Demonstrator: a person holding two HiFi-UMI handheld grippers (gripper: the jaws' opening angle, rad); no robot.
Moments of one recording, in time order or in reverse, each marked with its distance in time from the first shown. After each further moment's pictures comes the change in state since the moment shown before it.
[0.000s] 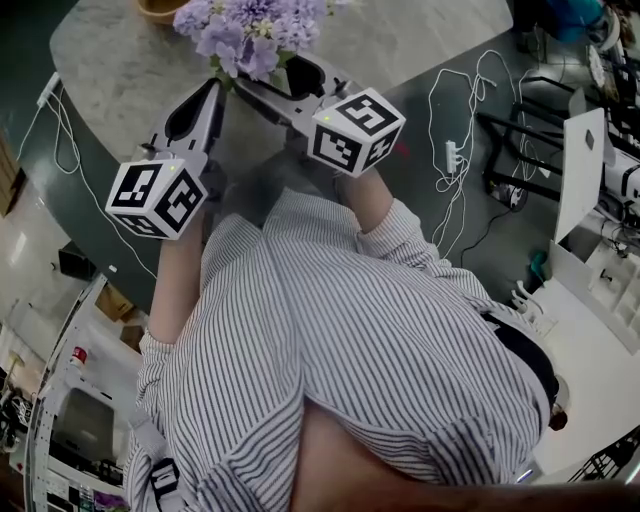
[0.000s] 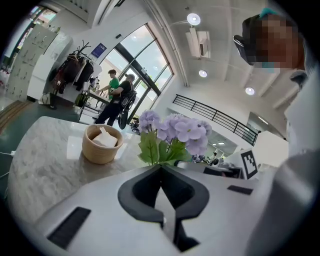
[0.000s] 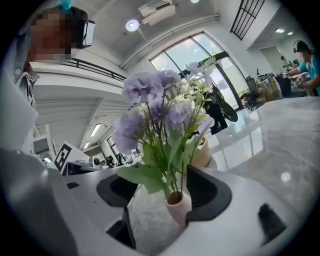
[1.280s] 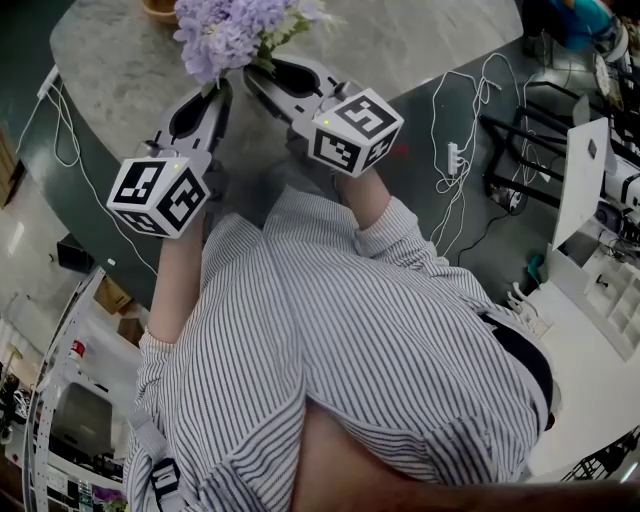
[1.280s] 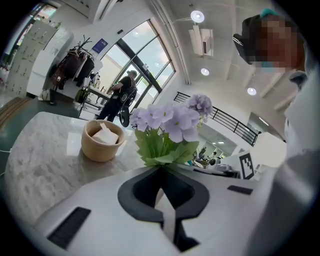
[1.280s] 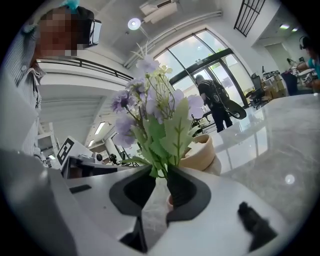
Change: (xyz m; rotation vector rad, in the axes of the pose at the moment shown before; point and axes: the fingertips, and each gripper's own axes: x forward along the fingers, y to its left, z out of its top) left arm 0.016 0.012 0.000 -0.019 0.037 -0.004; right arm 0.020 -0.010 -0.005 -0.023 0.019 0.054
